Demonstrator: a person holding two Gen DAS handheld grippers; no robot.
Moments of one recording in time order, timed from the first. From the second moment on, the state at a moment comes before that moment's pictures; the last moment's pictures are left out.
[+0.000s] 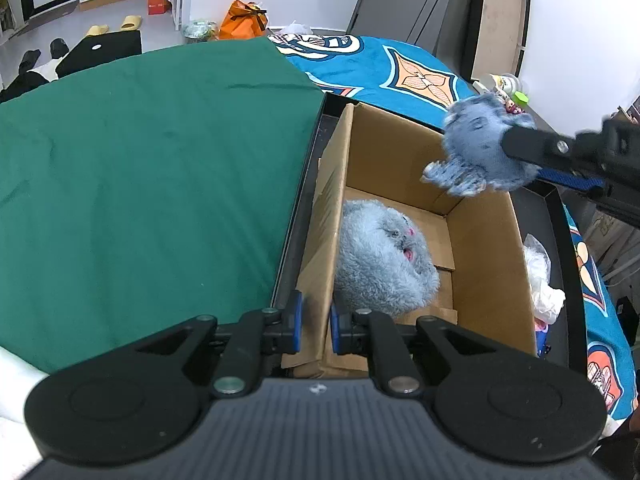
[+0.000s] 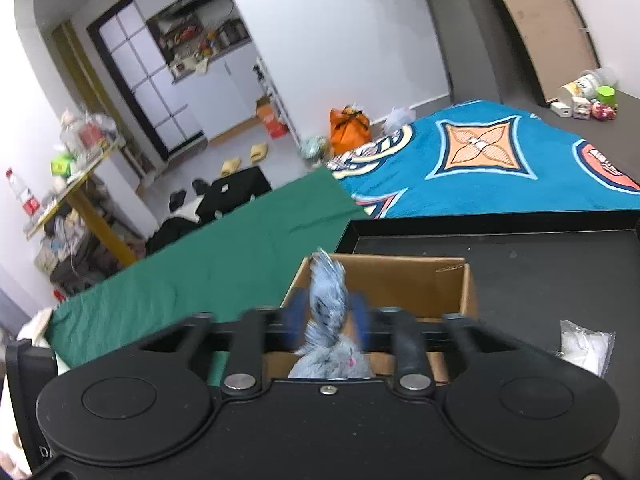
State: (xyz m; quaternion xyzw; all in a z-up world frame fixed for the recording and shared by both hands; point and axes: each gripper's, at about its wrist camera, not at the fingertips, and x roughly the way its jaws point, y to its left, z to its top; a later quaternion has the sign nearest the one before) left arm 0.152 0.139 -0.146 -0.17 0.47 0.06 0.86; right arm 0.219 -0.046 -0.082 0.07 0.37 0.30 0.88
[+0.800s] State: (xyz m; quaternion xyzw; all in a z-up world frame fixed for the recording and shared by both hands) left arm 0.153 0.127 -0.132 -0.15 0.47 0.08 0.86; right arm 0.202 -0.124 -0.106 0.08 0.41 0.21 0.88
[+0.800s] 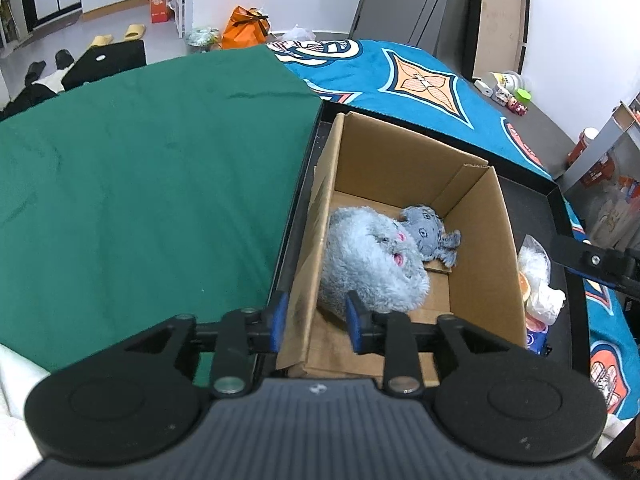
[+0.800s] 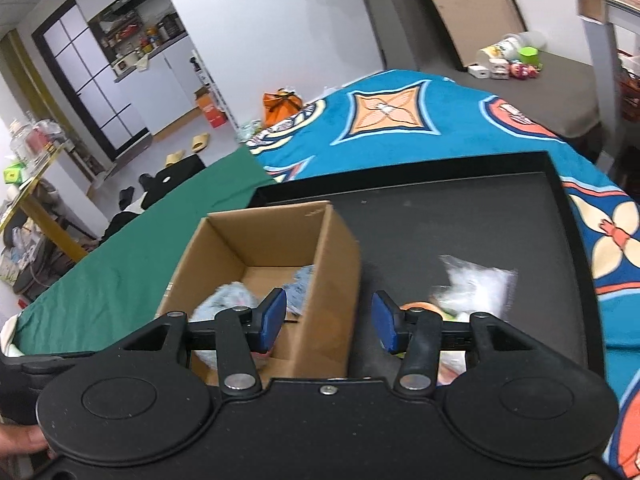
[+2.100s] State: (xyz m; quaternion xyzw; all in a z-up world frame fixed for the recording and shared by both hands) left arm 0.172 0.083 -0.131 -0.08 0.50 0.09 0.86; right arm 0.228 -0.203 -0.183 0.15 0.46 0.15 0.87
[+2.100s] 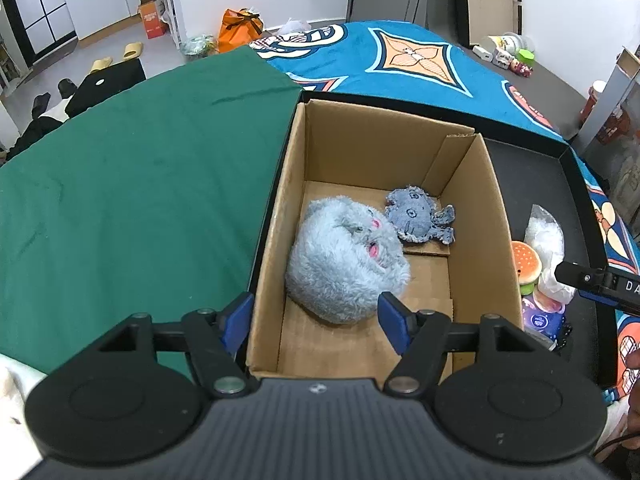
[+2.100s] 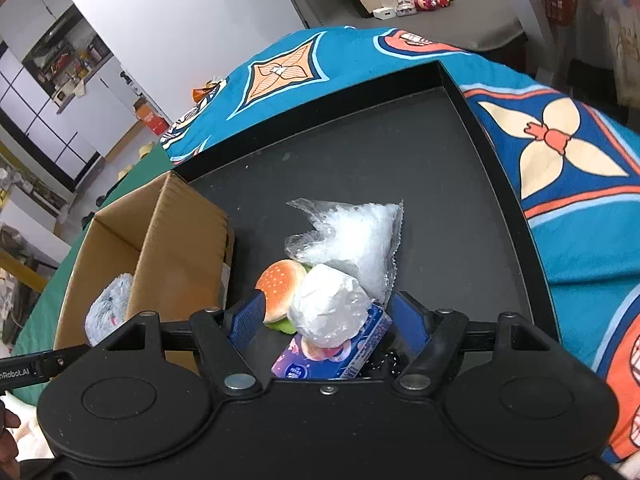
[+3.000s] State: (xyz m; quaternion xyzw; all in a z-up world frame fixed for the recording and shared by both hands) left arm 0.169 0.083 -0.129 -0.07 0.51 0.10 0.85; right arm 0.223 -0.209 -0.179 0.12 0.44 0.15 0.88
